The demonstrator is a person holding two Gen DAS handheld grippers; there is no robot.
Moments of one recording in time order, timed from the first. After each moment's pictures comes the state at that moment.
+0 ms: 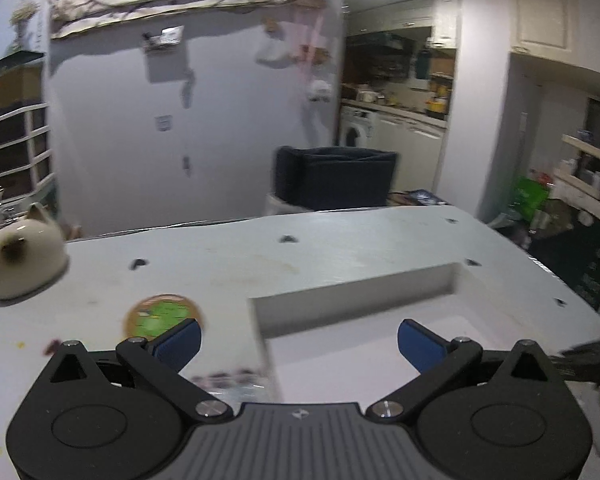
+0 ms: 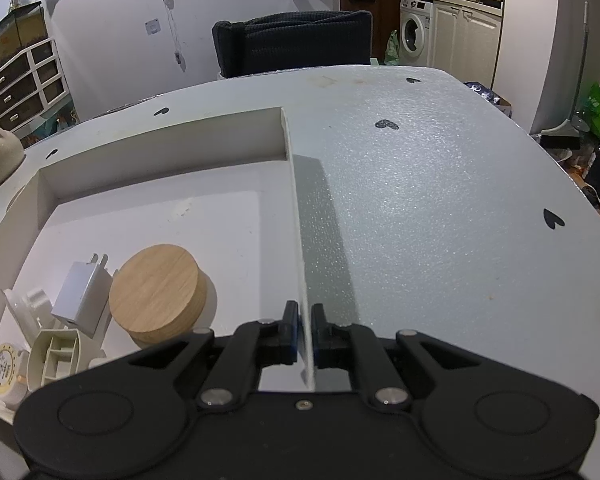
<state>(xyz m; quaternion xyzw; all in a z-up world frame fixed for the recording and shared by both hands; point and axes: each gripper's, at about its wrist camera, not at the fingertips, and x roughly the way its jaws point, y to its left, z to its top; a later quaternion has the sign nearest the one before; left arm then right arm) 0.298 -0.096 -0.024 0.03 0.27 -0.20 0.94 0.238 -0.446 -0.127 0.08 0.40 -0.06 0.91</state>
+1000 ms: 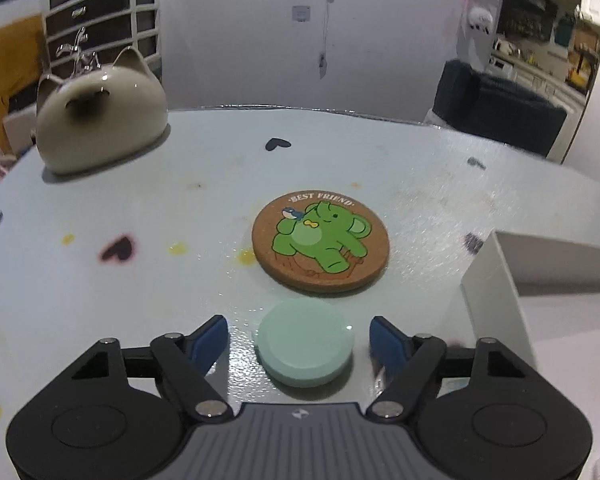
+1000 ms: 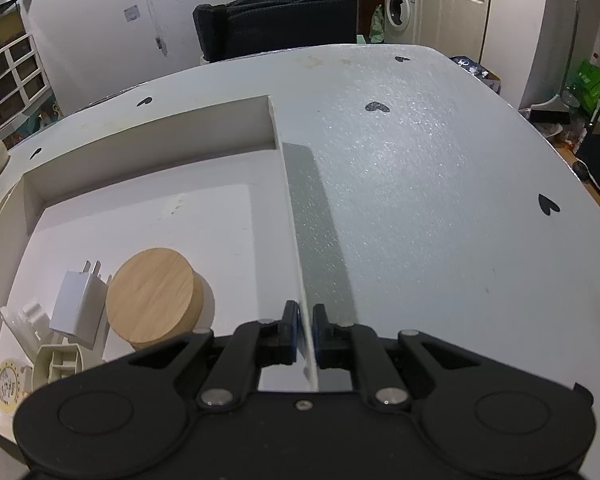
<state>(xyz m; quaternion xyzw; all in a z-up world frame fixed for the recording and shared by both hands) 0.408 -0.032 -0.120 0.00 0.40 -0.03 0.92 0.256 -0.446 -0.125 0.10 0.44 -0.09 0.89</state>
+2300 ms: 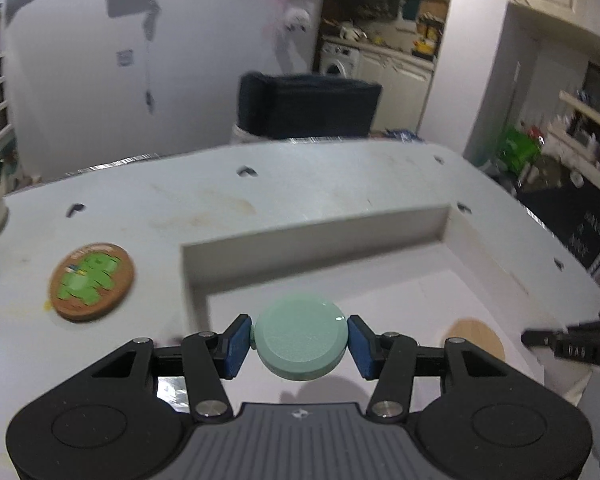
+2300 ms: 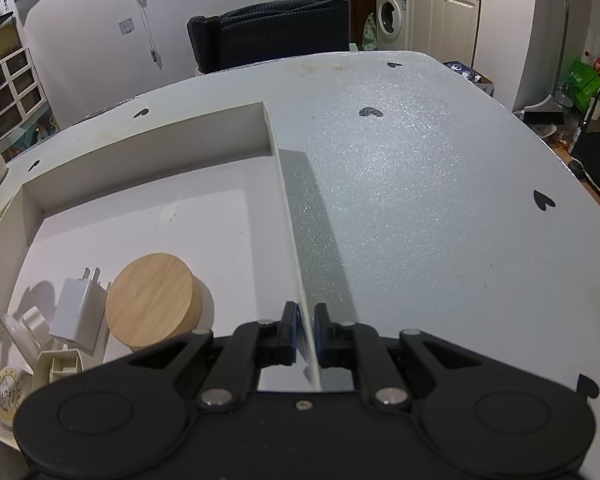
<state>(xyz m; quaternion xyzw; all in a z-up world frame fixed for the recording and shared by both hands) 0.339 -0.159 -0.071 0.05 0.37 -0.25 0.89 0.243 -0.447 -0.124 0.11 0.42 -0.09 0.90</state>
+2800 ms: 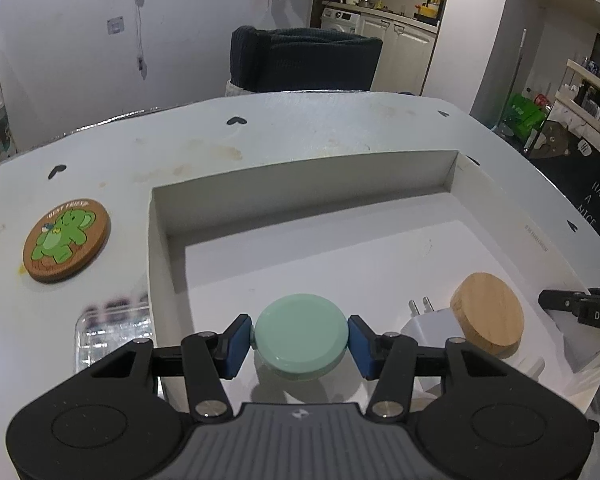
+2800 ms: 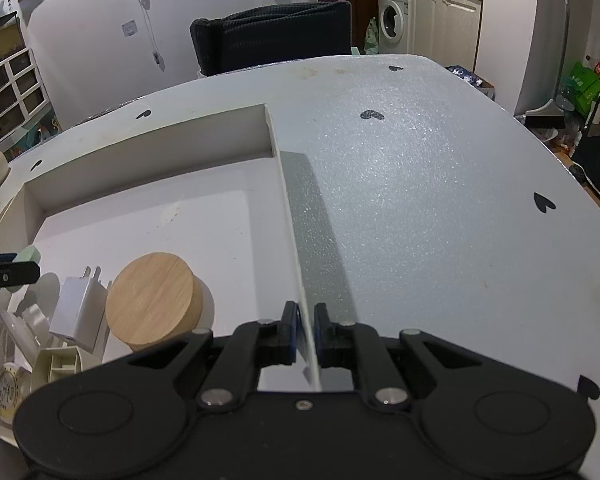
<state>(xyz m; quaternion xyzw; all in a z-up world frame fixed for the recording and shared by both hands) 0.343 -0.171 -0.105 0.06 0.41 -0.24 0.88 0.240 -0.446 -0.123 0.10 0.41 -0.09 0.90</state>
